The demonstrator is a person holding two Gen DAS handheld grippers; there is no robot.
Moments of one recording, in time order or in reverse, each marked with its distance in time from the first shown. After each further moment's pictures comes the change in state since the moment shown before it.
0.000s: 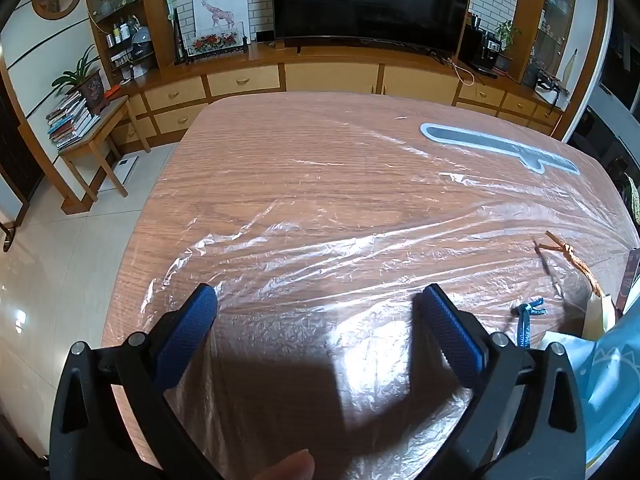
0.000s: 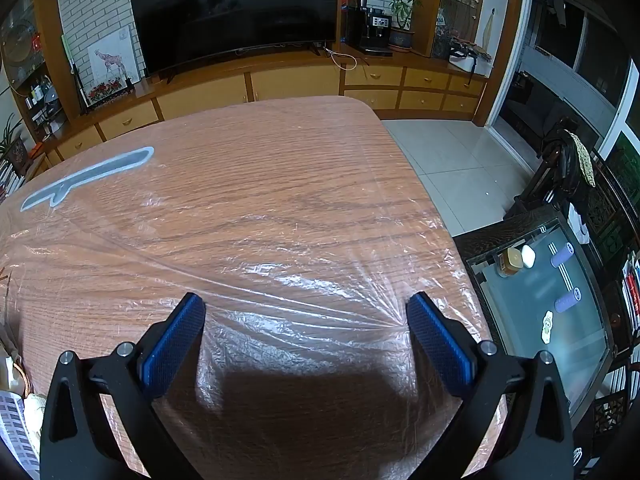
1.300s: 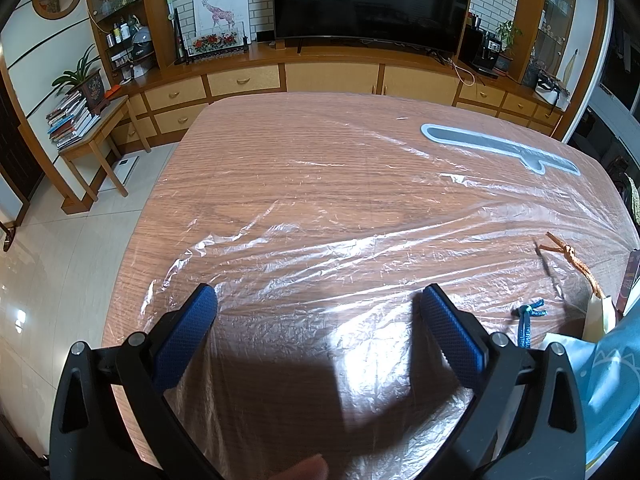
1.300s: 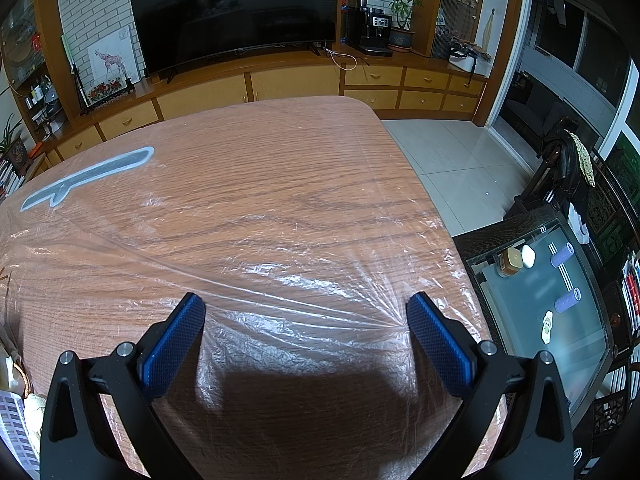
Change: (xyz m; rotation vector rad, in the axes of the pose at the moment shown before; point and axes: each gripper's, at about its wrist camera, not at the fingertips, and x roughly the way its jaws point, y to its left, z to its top) left arm 0.000 0.000 0.000 0.001 -0.001 0.002; right arm 0.001 0.000 0.000 0.001 0.023 0.000
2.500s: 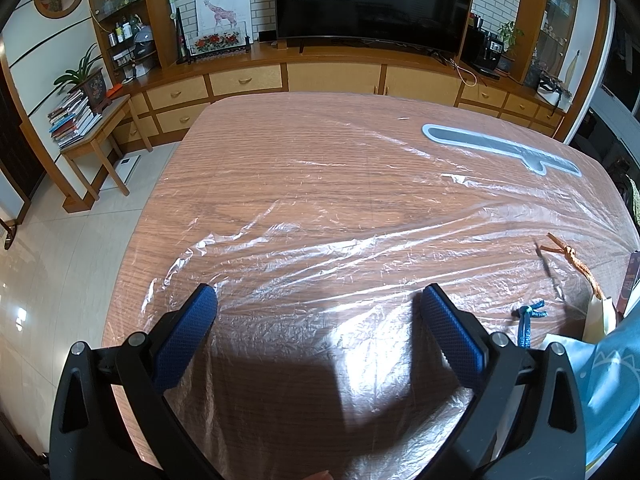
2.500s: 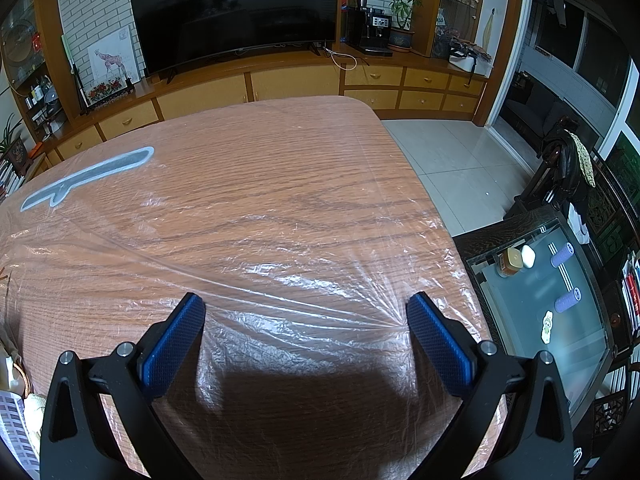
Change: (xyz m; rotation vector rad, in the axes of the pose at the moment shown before) left arm 0.001 -0.007 0.001 -0.002 0.000 0.002; right arm 0.000 0.000 0.000 0.001 0.000 0.000
